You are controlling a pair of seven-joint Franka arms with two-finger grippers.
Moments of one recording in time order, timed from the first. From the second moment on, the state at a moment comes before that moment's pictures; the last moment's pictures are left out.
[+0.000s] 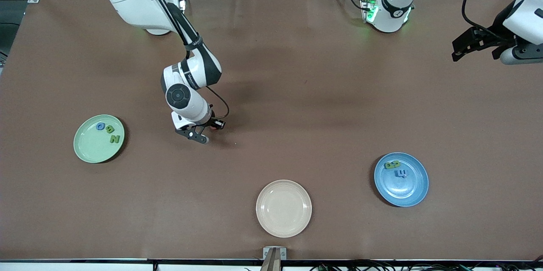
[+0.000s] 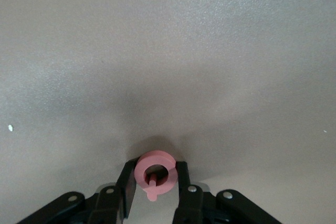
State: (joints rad) left arm 0.04 -0.08 -0.15 -1.58 0.01 1.46 -0.14; right arm 0.51 0.54 -0.03 -2.01 0.18 2.49 0.74
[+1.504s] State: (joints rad) left arm 0.04 -0.08 -0.17 -1.58 0.01 1.46 -0.14; right arm -0.05 0.39 -0.19 -1.96 0.09 2.24 -0.28
